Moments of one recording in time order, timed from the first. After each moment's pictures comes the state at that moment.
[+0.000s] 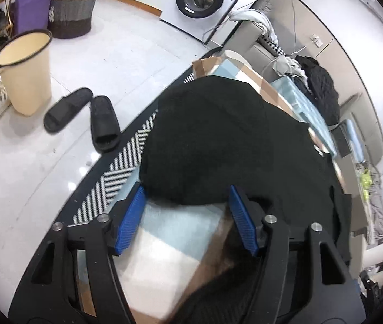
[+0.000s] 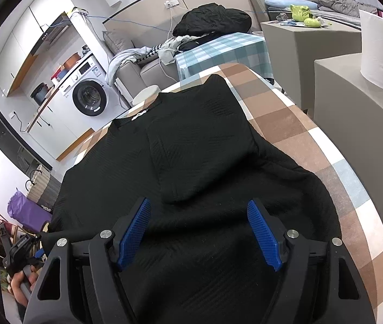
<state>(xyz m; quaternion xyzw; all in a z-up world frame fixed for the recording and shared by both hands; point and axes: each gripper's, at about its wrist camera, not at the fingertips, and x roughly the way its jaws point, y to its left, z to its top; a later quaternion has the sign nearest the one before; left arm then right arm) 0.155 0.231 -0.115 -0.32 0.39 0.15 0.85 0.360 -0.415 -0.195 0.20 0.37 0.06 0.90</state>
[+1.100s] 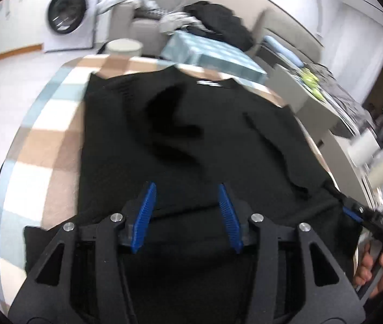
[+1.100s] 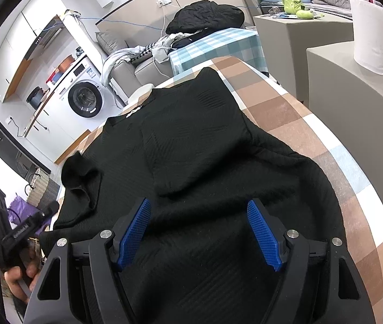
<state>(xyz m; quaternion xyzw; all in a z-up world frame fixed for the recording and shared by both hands) 0.254 0.057 -0.056 -0.14 0.42 -0.09 0.89 0.356 -0.421 -0.204 0.21 0.38 0.05 0.90</state>
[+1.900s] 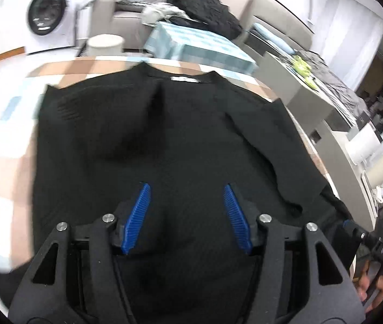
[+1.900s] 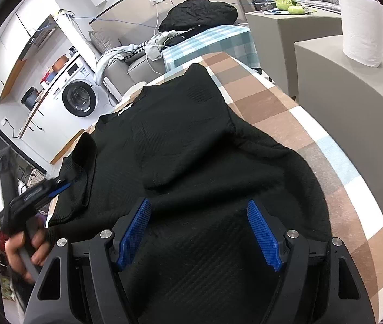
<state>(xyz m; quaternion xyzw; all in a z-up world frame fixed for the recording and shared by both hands) 0.297 0.014 -0.069 -0.11 0.43 -0.11 0.89 0.346 -0.435 -0.207 0.21 0.39 0.03 0.90</state>
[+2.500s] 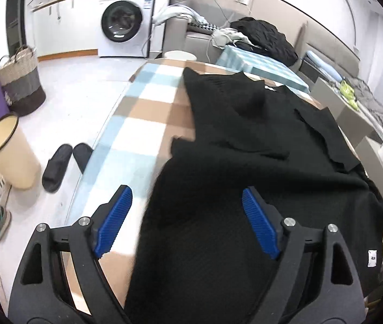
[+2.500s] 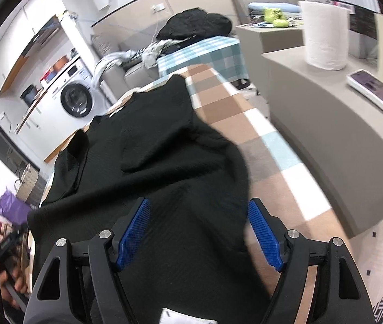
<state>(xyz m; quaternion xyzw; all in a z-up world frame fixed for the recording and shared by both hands) 0.092 0.154 -0.063 -0.12 0.39 0.04 0.91 0.283 -0.482 -0.206 0.19 0.36 0.02 0.91</state>
